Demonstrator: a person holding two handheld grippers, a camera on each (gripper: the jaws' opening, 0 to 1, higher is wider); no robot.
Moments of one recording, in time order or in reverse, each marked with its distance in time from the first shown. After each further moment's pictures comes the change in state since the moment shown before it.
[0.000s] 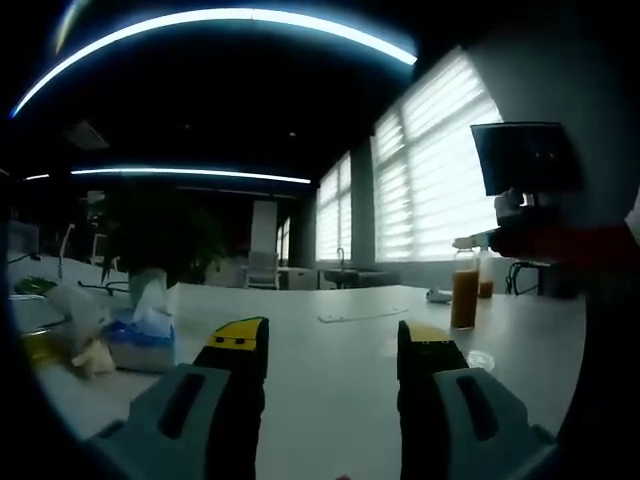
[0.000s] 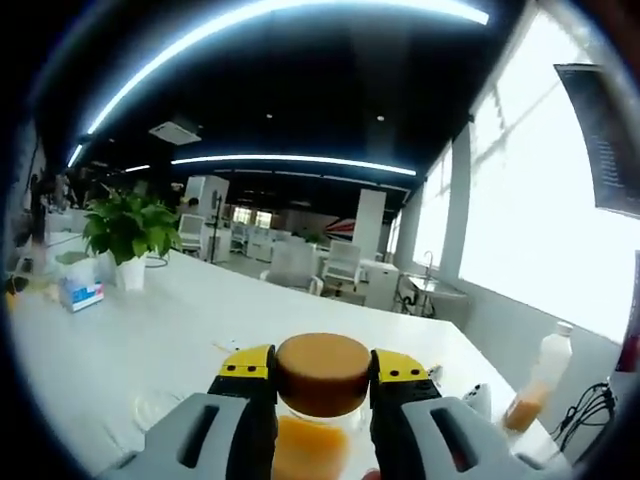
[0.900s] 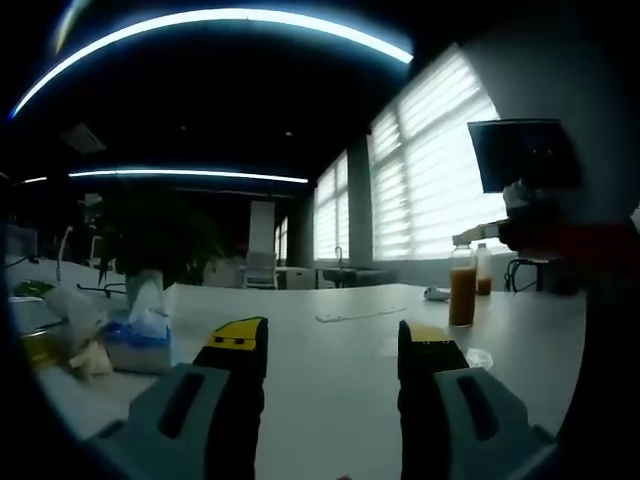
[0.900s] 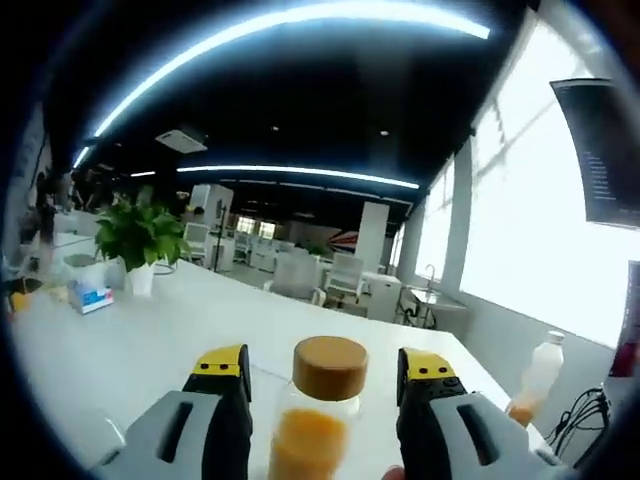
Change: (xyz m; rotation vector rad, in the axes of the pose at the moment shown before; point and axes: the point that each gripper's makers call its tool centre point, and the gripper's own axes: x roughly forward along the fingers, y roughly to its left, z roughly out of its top) left arm 0.002 -0.008 -0.002 0.013 0.006 -0.013; right arm -0.016 -0.003 0.011 -0.004 -0.046 0.012
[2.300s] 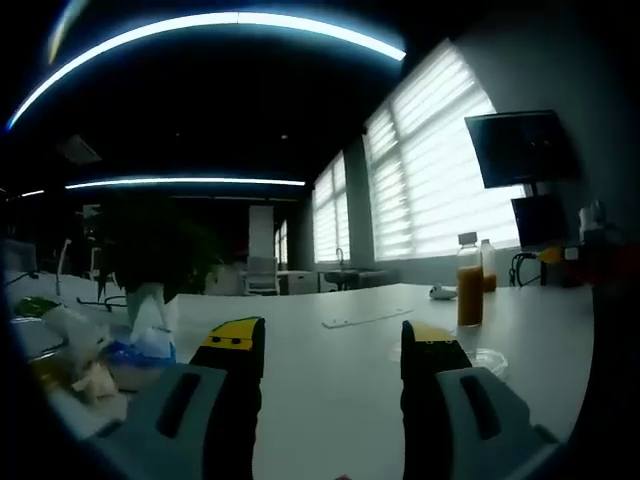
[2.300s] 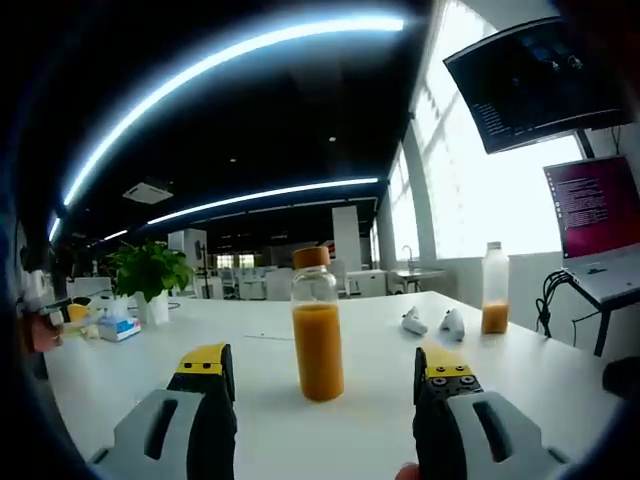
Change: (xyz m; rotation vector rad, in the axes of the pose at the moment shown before) left arm 0.014 0.011 0.007 0.030 -0.009 -0.001; right arm -0.172 0.004 -0.078 0.264 -0.069 -0.097
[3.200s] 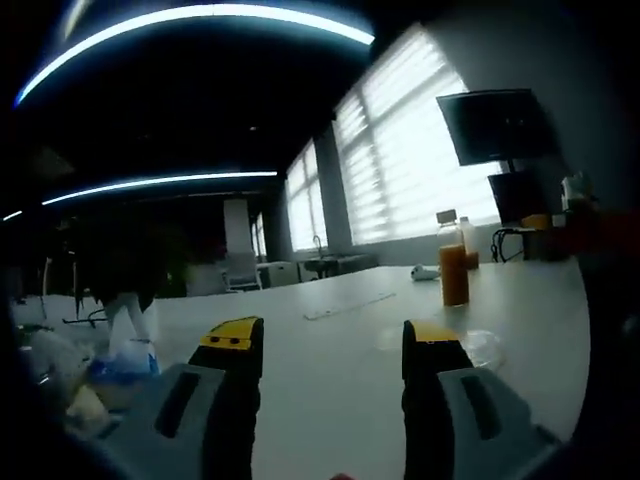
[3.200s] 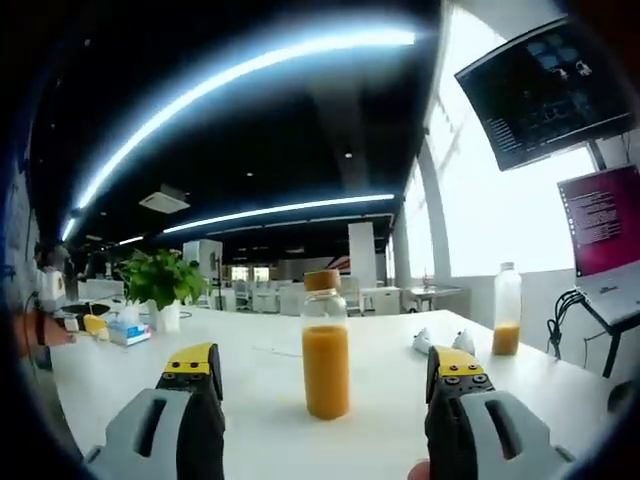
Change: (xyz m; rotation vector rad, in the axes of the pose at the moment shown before) left arm 0.019 -0.012 -0.010 0.086 0.054 -0.108; right arm 0.006 0.000 0.015 -0.034 -0.063 0.075
